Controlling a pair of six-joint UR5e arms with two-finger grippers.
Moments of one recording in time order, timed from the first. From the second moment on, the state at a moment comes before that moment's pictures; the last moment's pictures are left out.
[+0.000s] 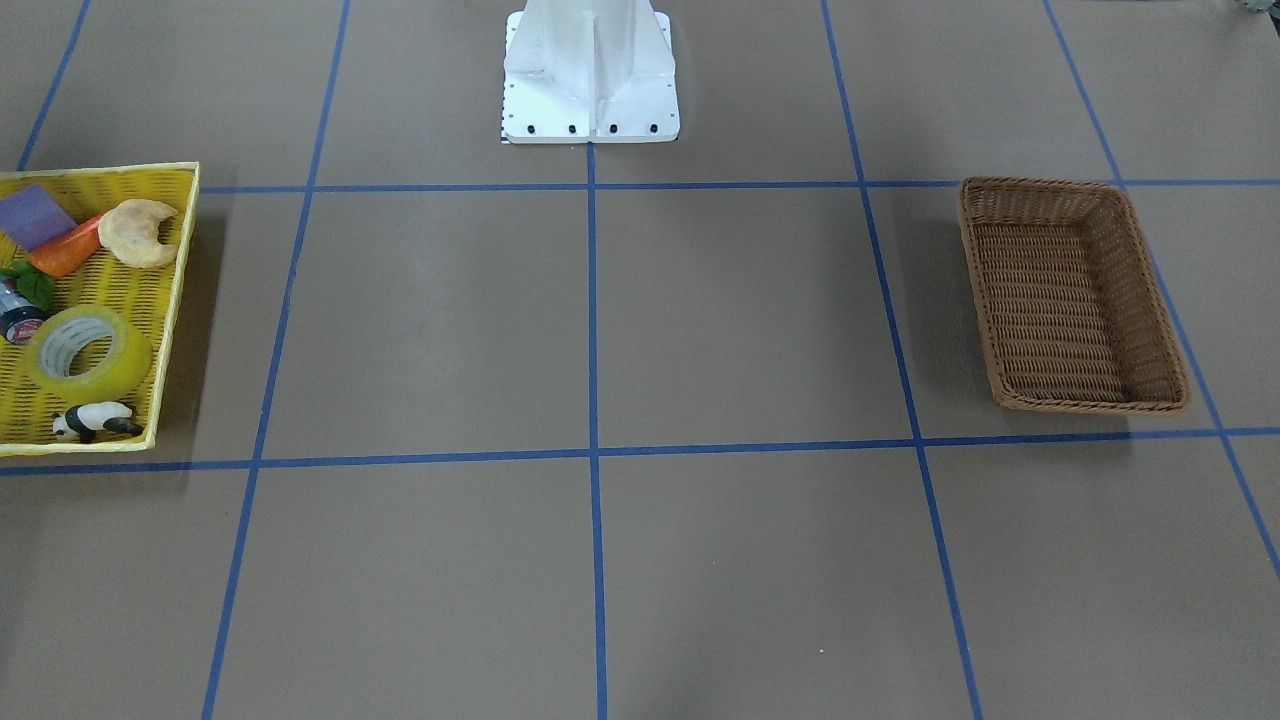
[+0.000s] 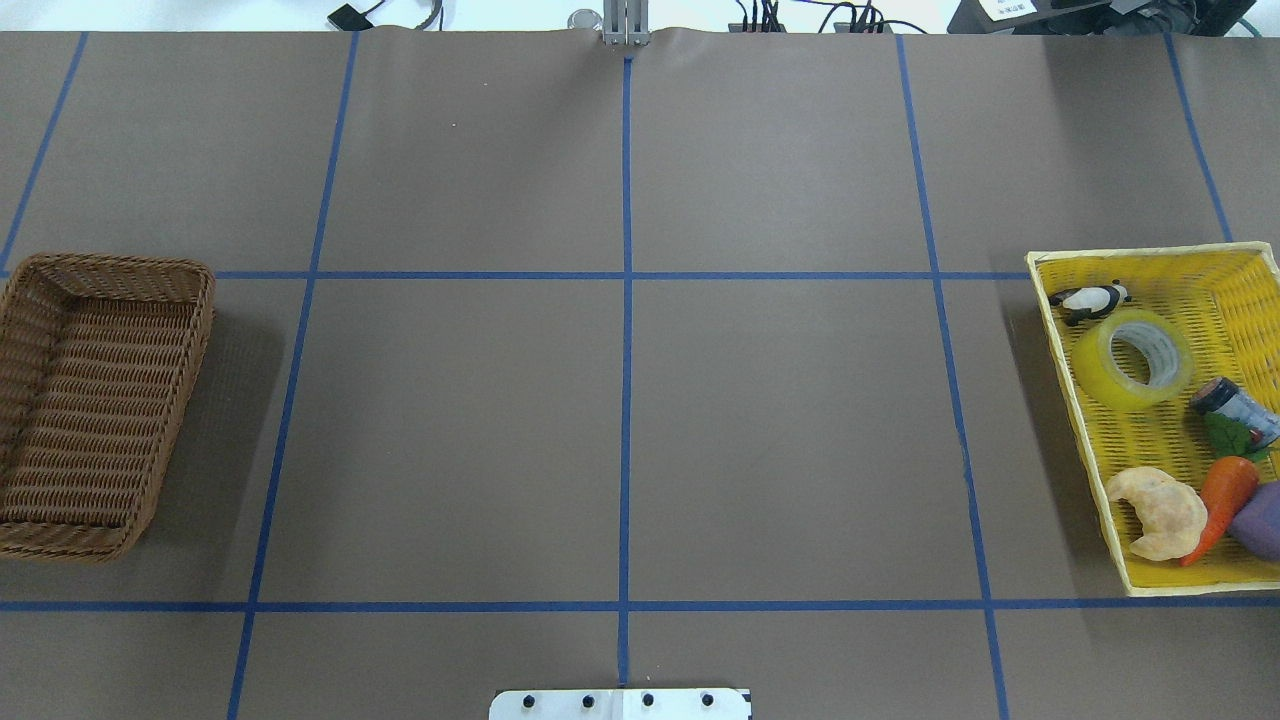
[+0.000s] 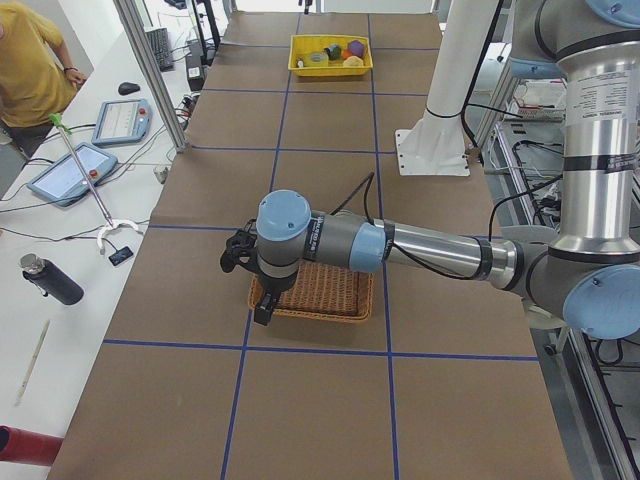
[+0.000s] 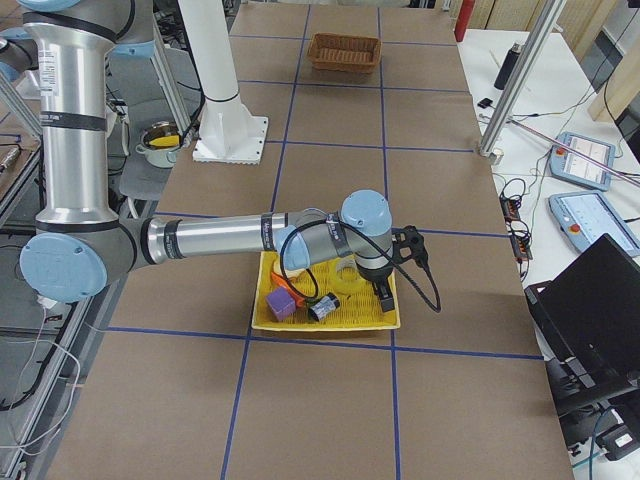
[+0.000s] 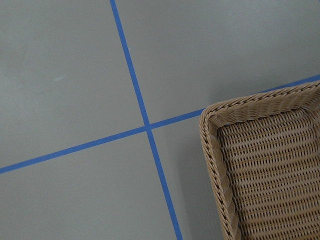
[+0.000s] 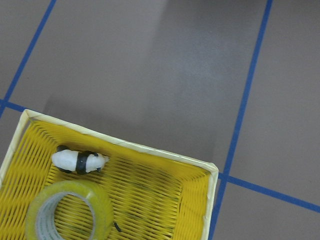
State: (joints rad) left arm -1.61 -1.50 -1.81 -1.61 -2.37 0.18; right arm 1.41 -1.58 1.74 -1.27 2.37 0.03
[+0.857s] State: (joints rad) left arm -1.61 -1.50 -1.82 -1.65 -2.38 0.17; right arm 1.16 -1.56 1.70 -1.26 2.18 0.16
